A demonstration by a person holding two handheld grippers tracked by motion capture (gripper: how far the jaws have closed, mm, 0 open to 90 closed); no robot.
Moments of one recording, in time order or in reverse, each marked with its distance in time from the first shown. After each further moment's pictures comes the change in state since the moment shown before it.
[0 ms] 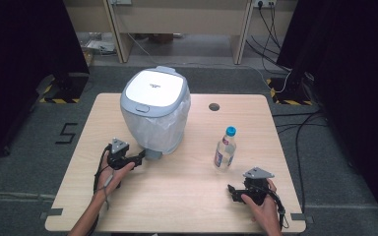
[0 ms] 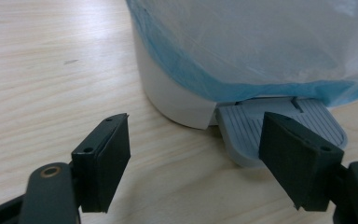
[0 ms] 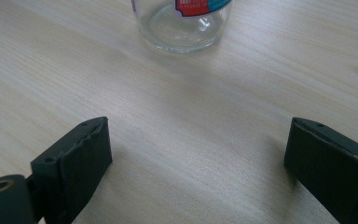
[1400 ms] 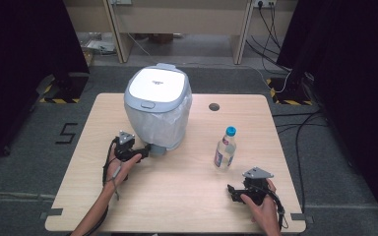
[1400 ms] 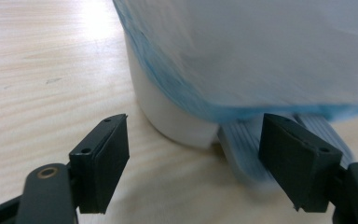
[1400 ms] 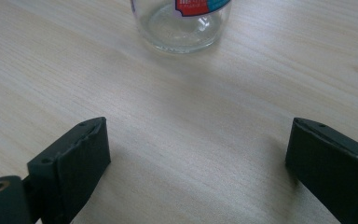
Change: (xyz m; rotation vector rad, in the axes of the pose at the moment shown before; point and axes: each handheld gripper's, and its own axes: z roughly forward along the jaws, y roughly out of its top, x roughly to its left) left arm -0.007 0.018 0.018 0.017 0.008 -0.020; right arm 0.002 0.000 0.001 0.001 -0.009 0.007
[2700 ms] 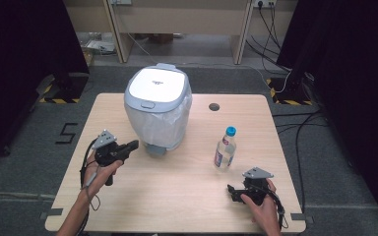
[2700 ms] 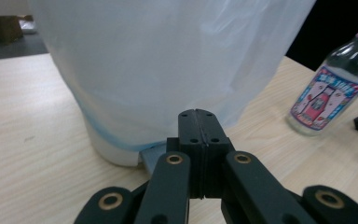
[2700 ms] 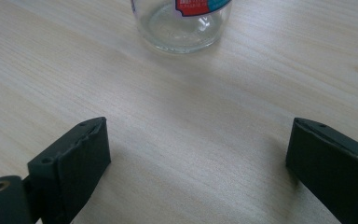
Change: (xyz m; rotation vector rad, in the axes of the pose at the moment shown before) left arm -0.007 0.038 -0.095 -0.129 -0.256 0.060; right arm 0.000 0.000 0.000 0.000 0.002 0.000
